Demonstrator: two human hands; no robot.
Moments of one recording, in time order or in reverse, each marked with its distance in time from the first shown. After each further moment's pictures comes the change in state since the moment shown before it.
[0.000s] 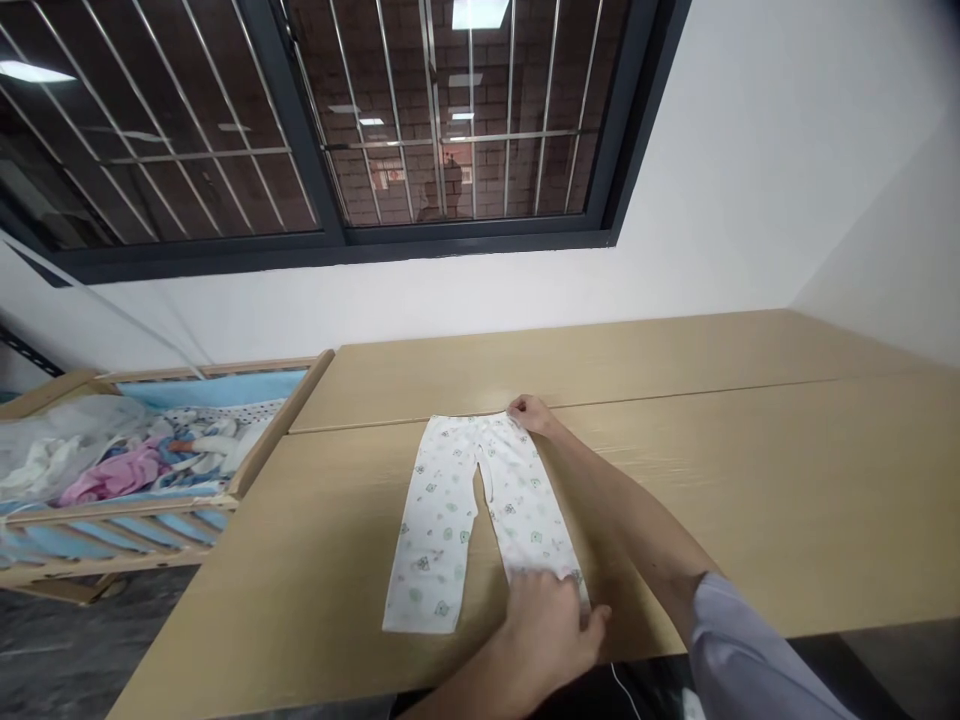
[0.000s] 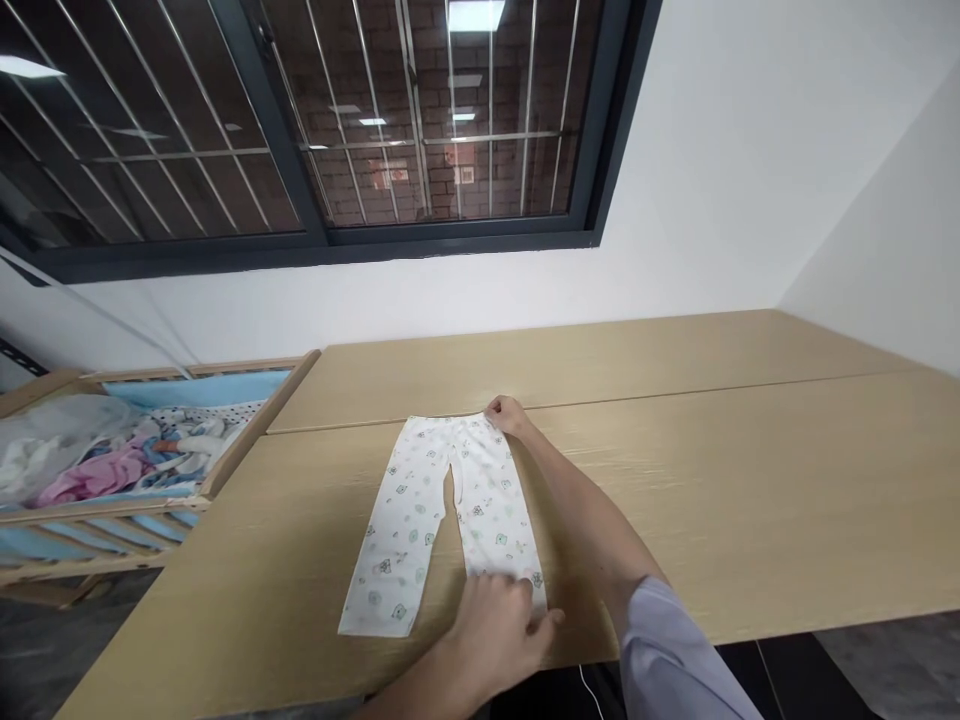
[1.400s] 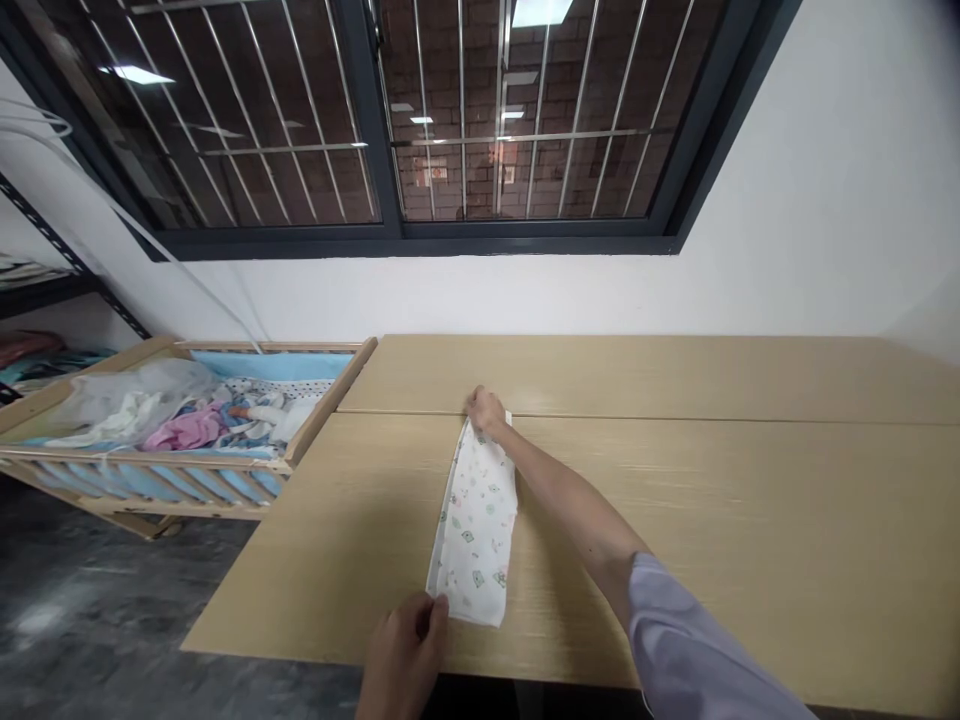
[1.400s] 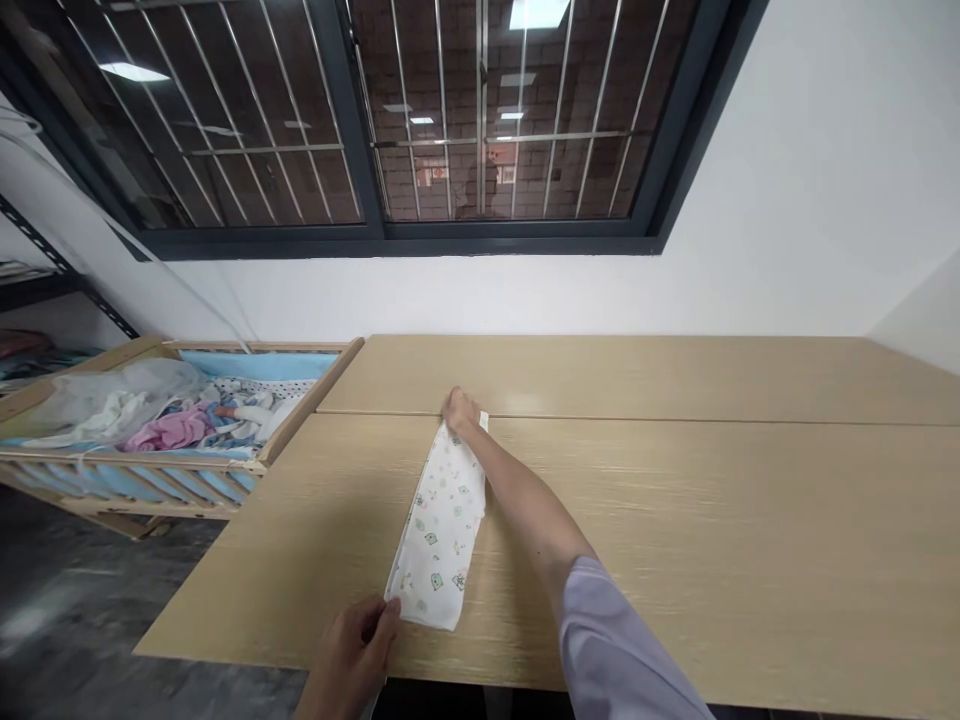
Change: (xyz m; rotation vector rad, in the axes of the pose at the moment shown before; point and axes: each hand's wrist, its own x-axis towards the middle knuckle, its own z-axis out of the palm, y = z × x) left_hand -0.126 -0.151 -0.002 -0.495 0.434 -0.568; right_hand -0.015 -0.180 0.116 -0.238 -0.088 0.026
